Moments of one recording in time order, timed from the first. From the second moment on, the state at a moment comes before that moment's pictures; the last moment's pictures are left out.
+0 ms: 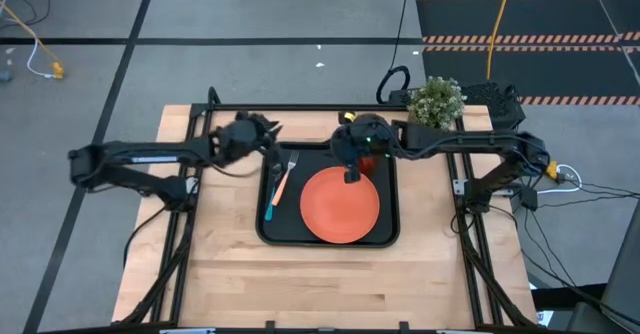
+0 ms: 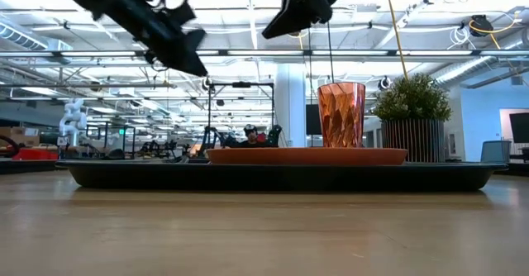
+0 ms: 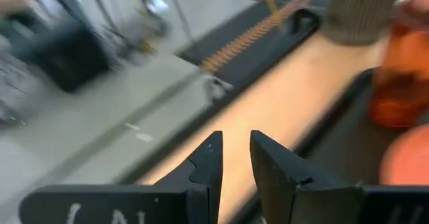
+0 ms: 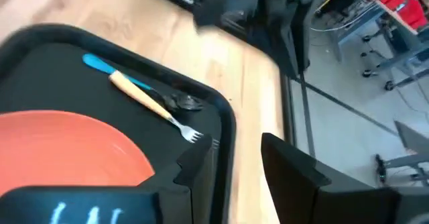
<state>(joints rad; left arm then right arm) 0.27 1.18 0.71 0.03 -0.52 -0.05 -0.15 1.51 1.26 -0.30 0.07 -0.55</state>
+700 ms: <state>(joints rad) 0.22 1.23 0.94 -0.84 -0.09 -0.47 -0.31 1.56 1.15 -0.06 -0.08 -0.61</state>
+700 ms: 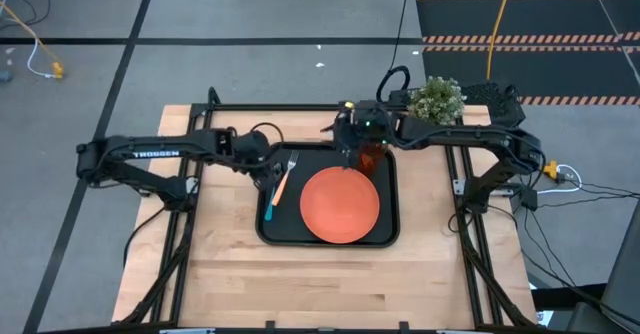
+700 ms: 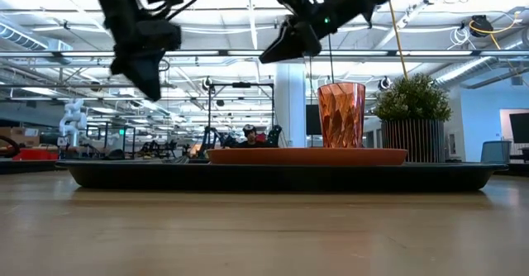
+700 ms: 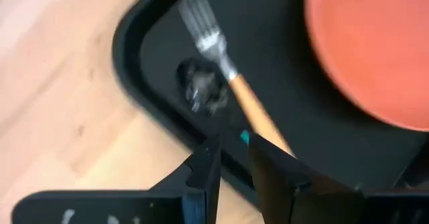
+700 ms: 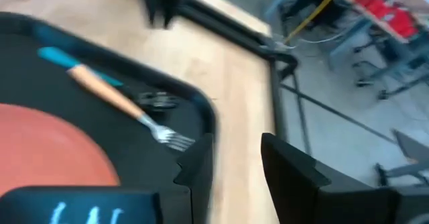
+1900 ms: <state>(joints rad) 0.16 1.71 1.09 -0.86 0.02 -0.97 -0.63 1.06 0.57 0.73 -0.25 -0.43</state>
